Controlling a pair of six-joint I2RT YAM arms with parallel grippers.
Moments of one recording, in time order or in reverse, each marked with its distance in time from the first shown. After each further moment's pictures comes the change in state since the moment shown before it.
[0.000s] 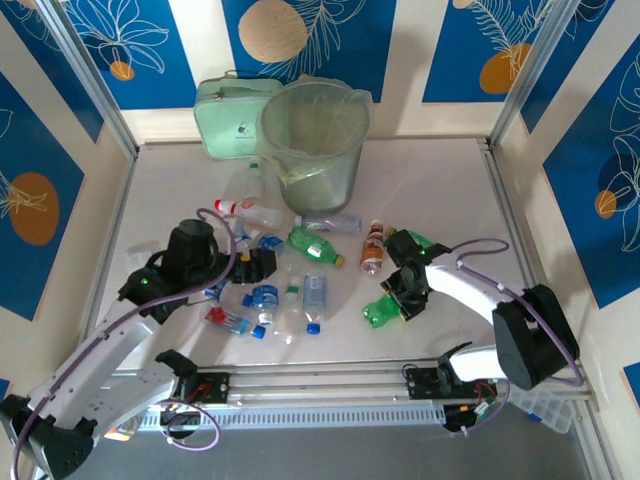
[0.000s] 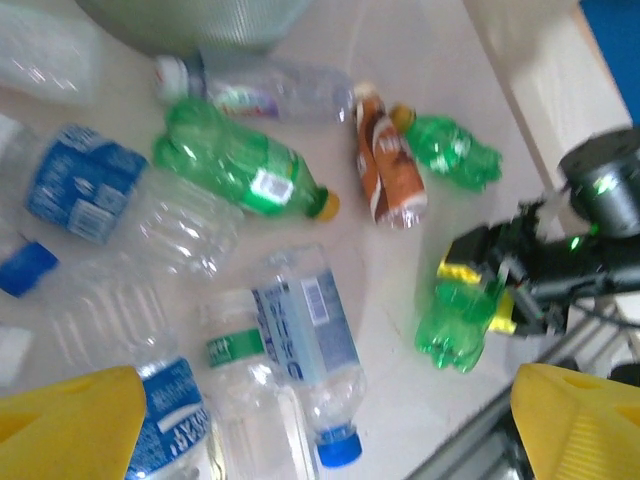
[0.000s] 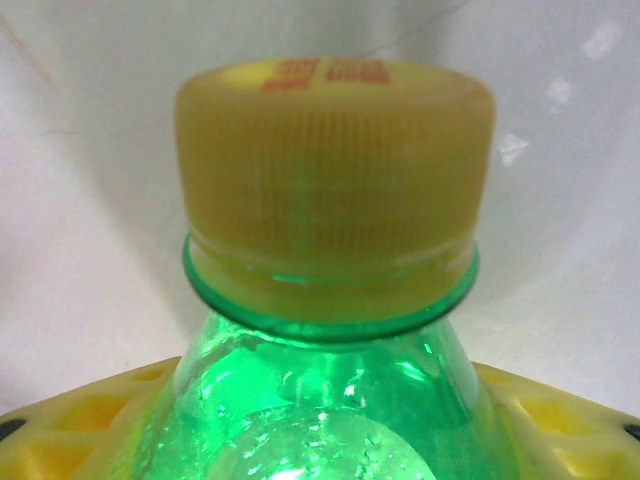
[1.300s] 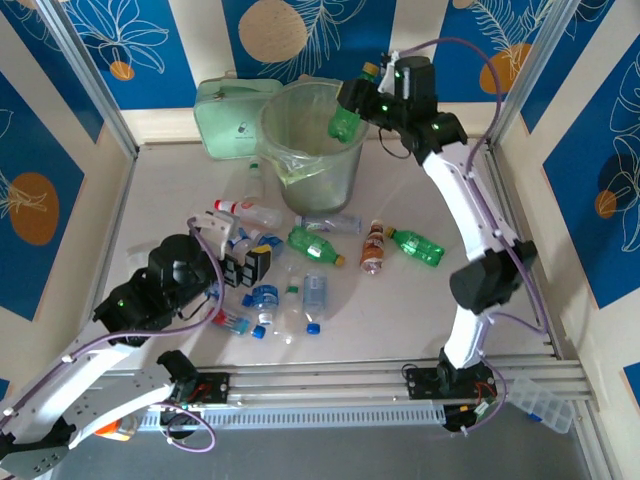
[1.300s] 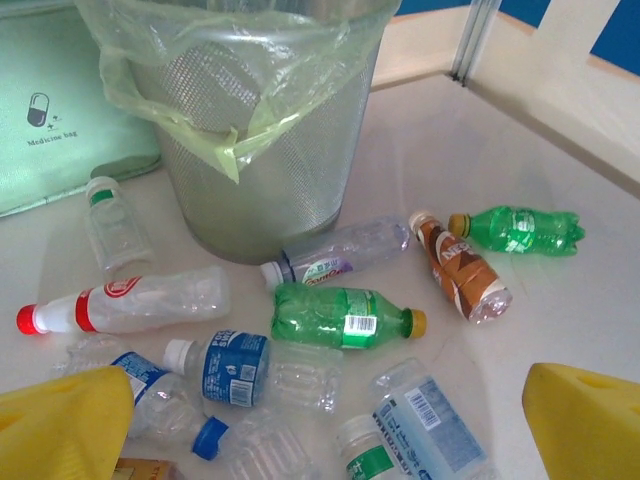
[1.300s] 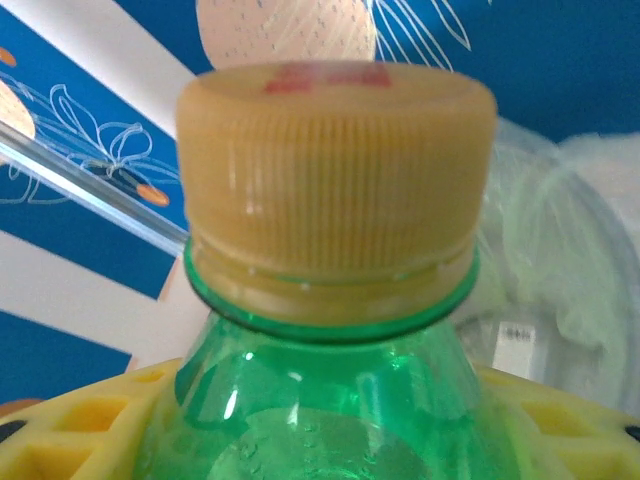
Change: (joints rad) left arm -0.218 -0.135 0.088 0.048 -0.485 0.357; right arm -0.113 0.570 1.466 0.223 -0.183 -0.878
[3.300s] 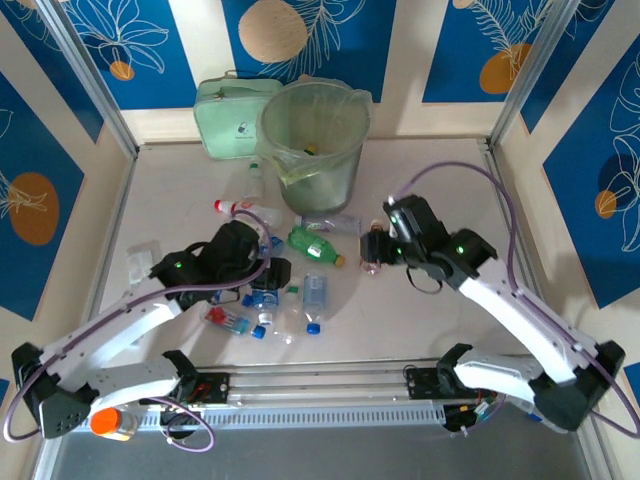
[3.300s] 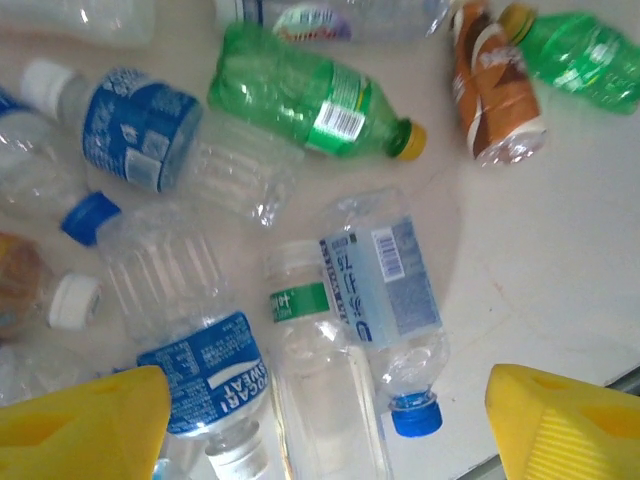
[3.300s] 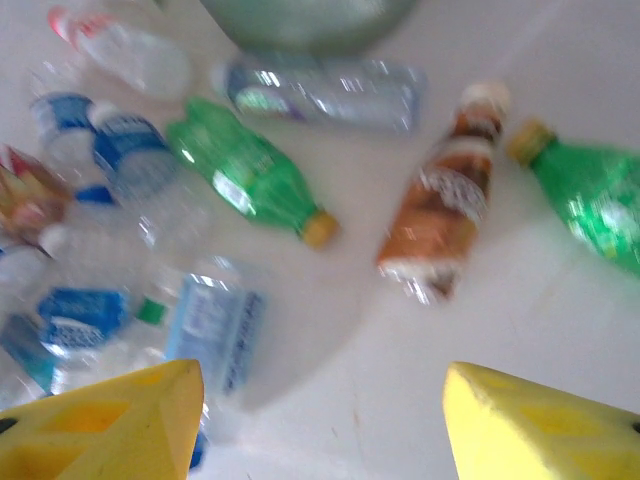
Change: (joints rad) left arm -0.026 0.341 0.073 -0.241 0.147 -0.396; right arm 0.324 -0.844 -1.070 -0.328 0.333 -0.067
